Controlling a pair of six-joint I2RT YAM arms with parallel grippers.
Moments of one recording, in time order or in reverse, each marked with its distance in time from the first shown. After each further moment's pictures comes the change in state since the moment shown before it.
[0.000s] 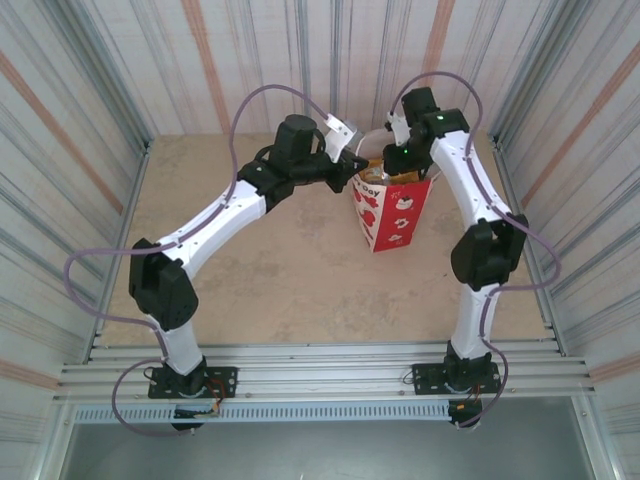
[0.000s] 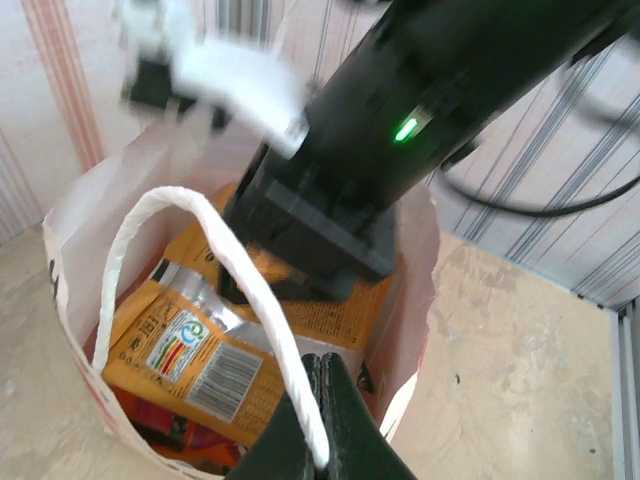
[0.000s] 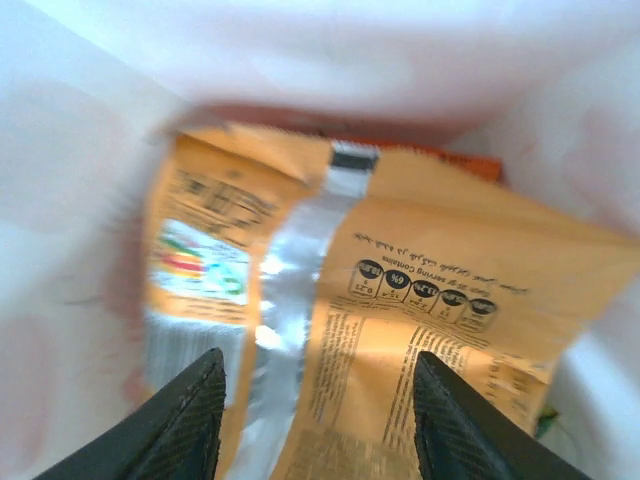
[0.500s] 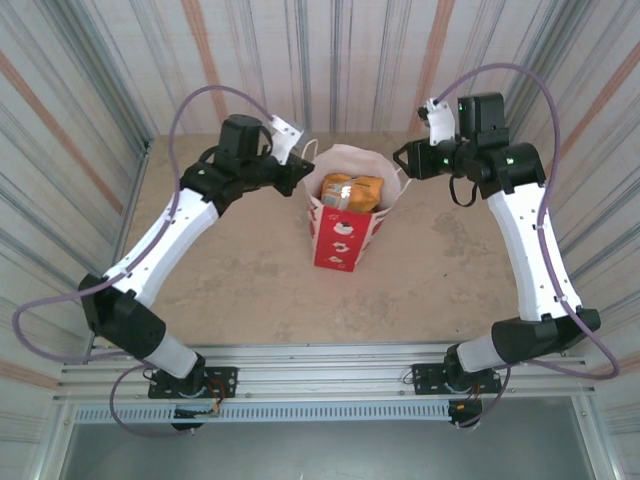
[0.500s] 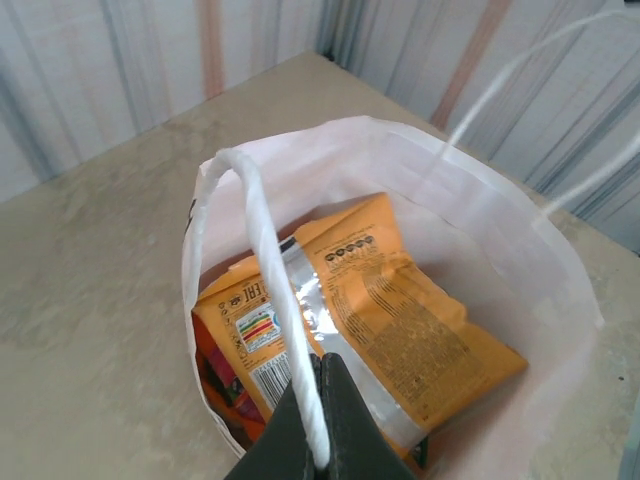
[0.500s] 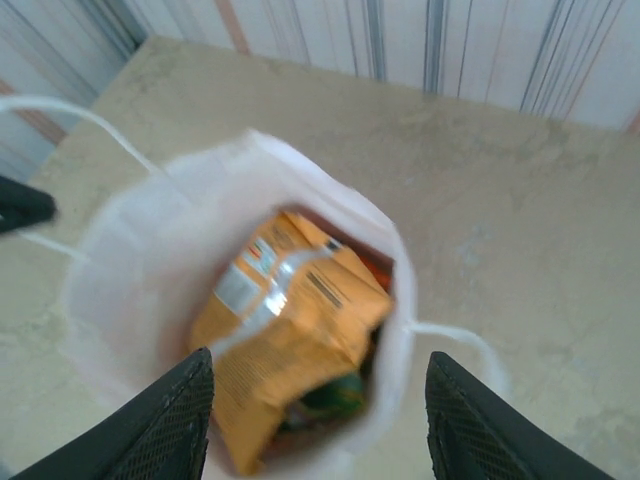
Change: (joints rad) left arm 0.175 -0.254 -0.139 -0.260 -0.021 0.048; right arm -0.026 -0.518 -0.305 0.144 -0.207 0.069
